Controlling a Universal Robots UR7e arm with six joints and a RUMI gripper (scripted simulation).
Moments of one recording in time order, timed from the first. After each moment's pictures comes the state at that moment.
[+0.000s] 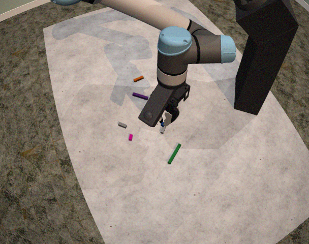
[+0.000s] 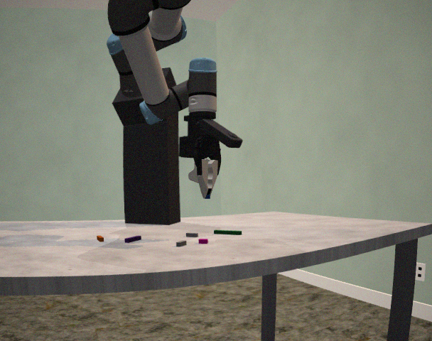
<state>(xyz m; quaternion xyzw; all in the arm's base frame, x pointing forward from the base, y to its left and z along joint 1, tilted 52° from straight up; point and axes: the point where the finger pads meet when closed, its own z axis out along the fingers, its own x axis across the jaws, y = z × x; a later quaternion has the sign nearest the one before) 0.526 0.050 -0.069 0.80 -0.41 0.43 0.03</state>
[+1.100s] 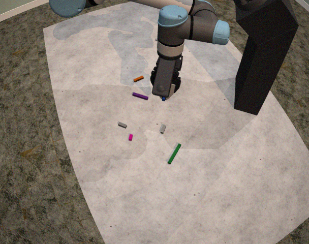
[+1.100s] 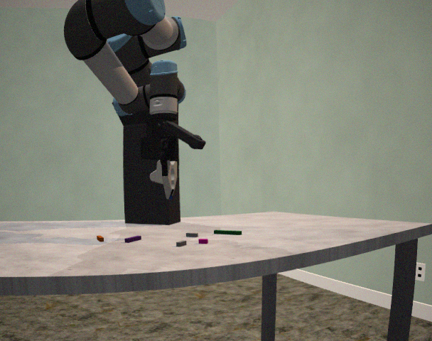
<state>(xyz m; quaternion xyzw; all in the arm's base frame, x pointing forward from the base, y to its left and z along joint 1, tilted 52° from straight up) 0.489 -0.040 -0.053 0.87 -0.24 0.42 0.10</state>
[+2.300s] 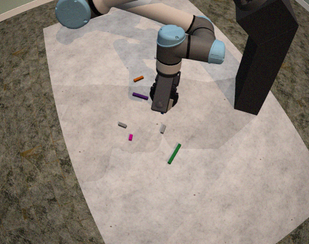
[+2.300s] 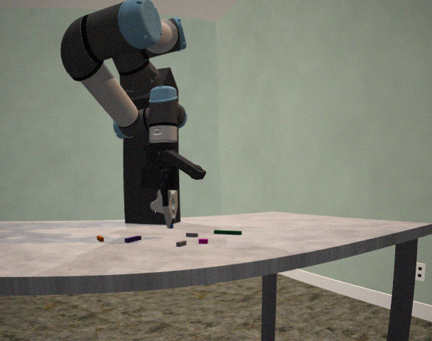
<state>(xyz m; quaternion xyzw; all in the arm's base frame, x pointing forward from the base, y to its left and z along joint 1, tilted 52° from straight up) 0.541 -0.070 -0.101 0.87 -0.24 0.42 0.10</state>
